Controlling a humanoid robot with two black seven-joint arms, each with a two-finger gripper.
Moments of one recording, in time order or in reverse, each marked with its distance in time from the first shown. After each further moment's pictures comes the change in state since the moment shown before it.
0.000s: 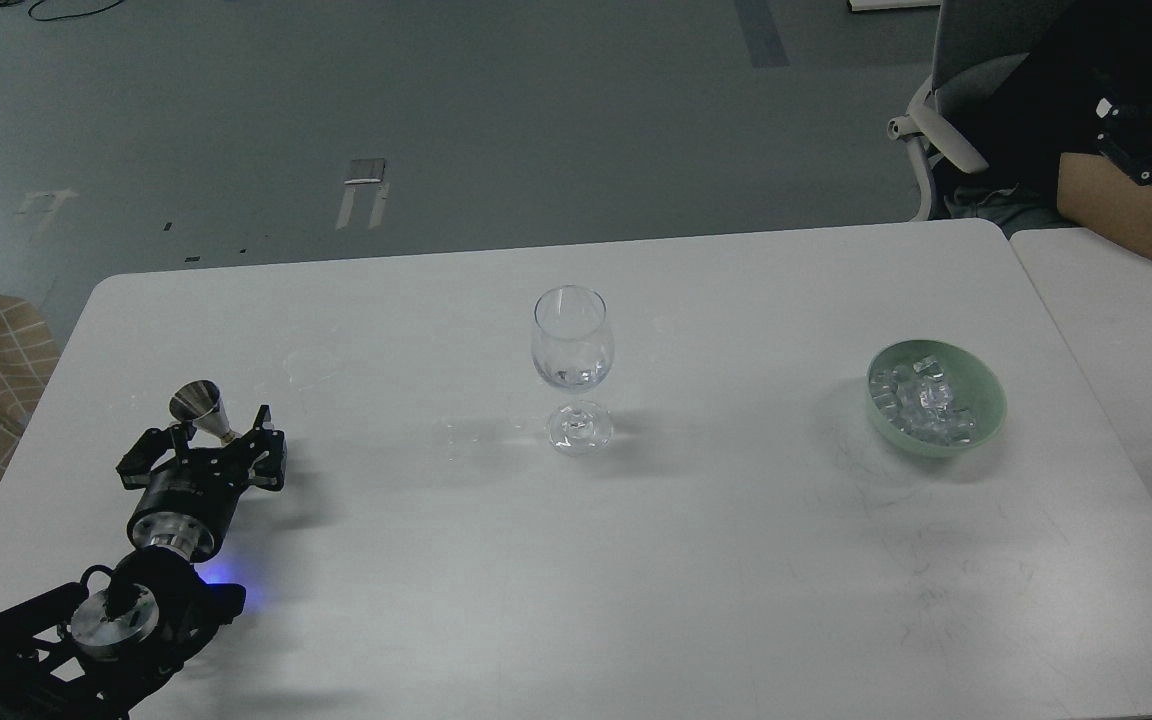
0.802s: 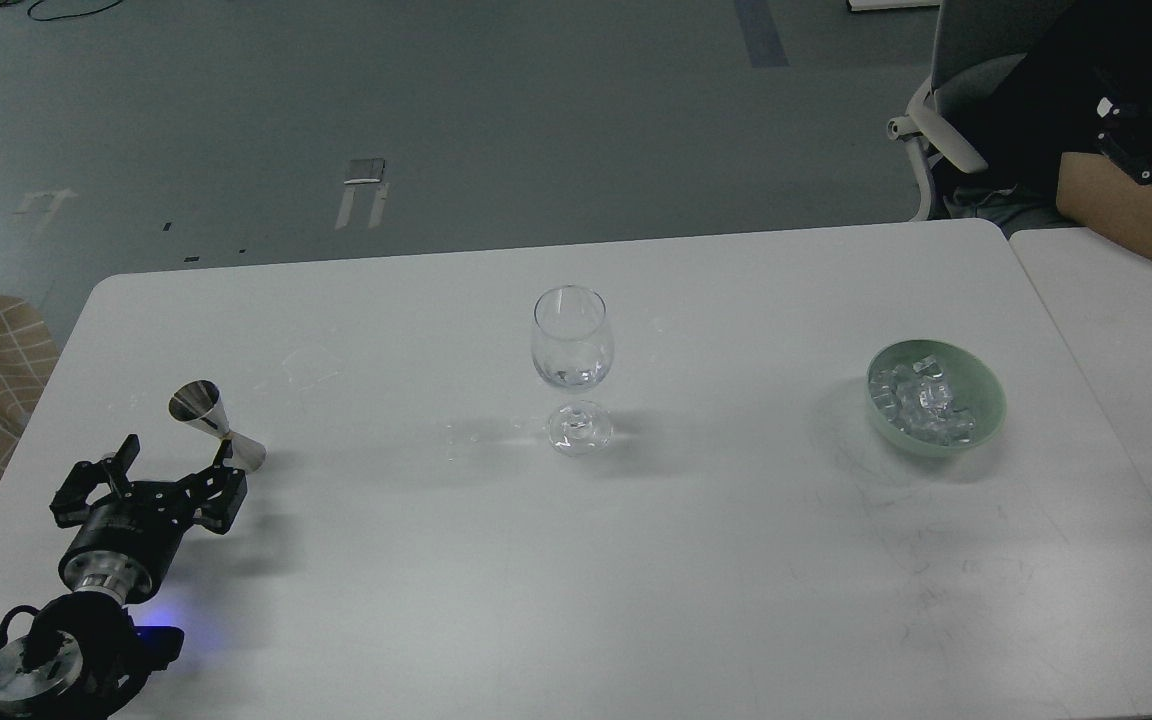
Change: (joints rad) left arm 0.127 0.218 -0.002 -0.162 0.014 -0.026 0.000; right arm 0.000 -0.001 0.005 -0.002 0.000 0.000 0.001
